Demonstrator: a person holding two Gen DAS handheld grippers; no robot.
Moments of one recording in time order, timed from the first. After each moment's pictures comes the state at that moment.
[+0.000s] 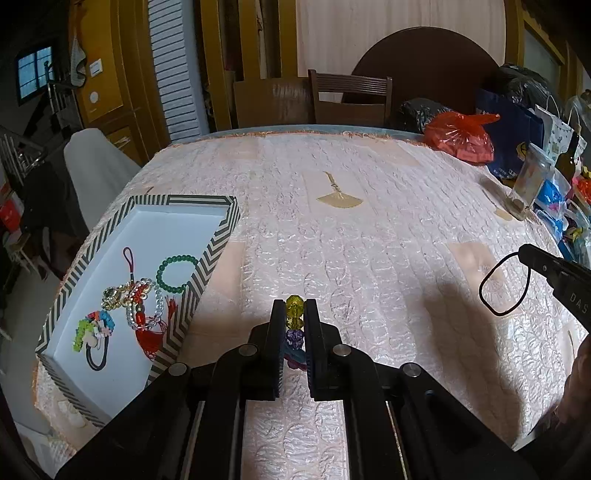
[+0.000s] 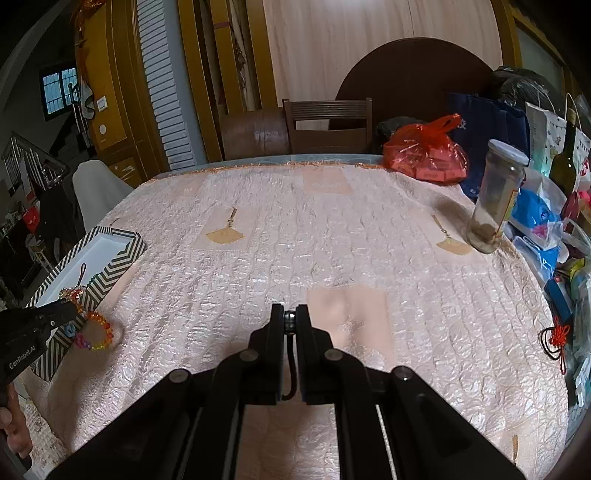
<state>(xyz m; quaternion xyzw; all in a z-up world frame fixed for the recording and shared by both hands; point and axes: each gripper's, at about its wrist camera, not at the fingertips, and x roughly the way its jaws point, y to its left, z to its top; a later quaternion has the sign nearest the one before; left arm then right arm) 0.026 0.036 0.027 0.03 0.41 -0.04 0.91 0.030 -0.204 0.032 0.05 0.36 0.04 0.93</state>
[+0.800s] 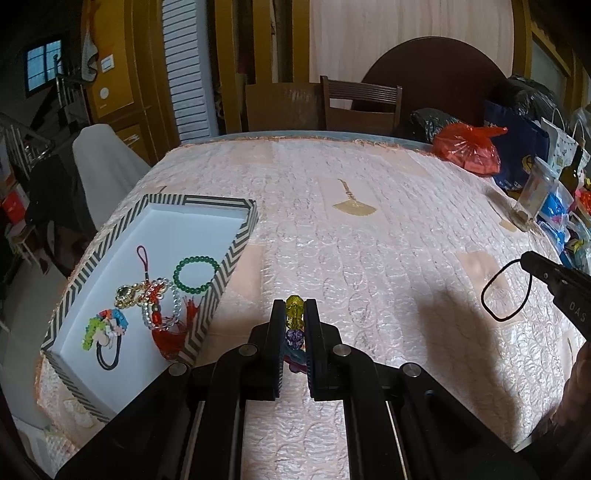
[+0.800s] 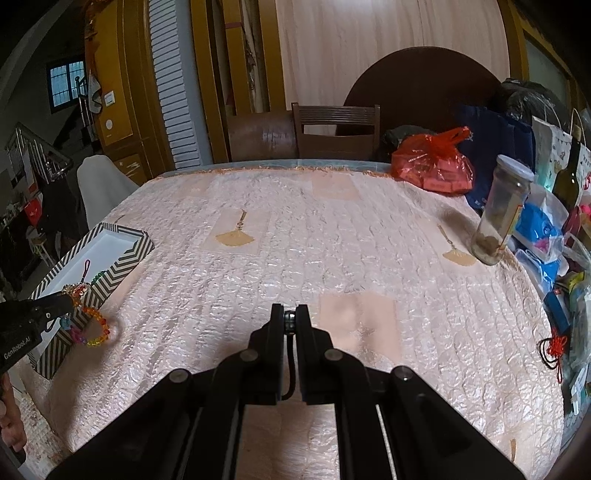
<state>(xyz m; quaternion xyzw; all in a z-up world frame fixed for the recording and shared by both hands) 0.024 0.059 0.033 0.01 0.40 -0.02 0.92 0.029 -0.186 0.038 0.03 0.35 0.05 0.93</state>
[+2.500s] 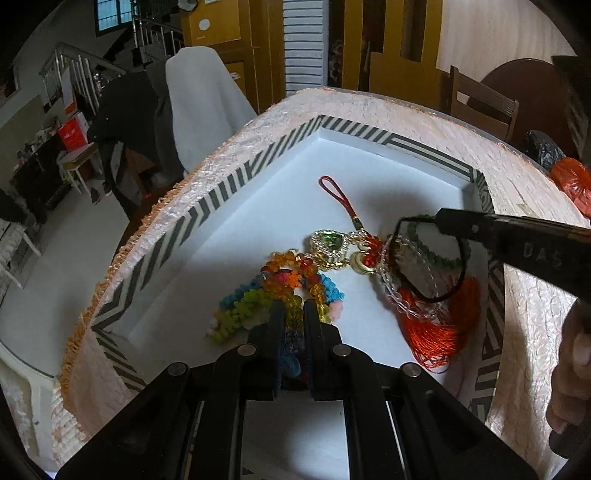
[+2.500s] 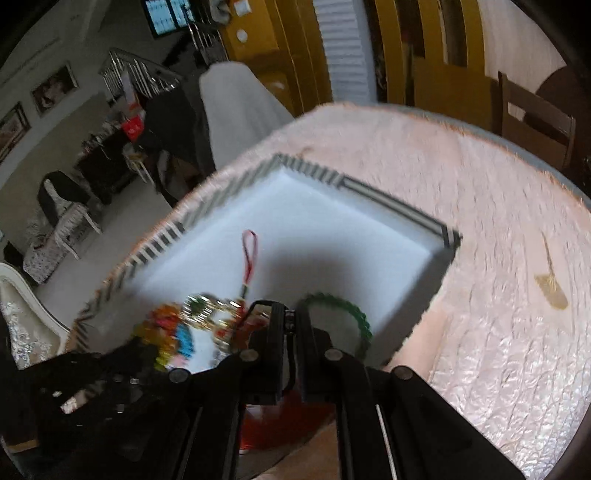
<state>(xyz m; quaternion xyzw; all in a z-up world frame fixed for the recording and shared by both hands) 0.046 0.262 -0.045 -0.05 0.44 0.12 0.89 0.160 0.150 -0.023 -0.03 0.45 0.29 0.84</state>
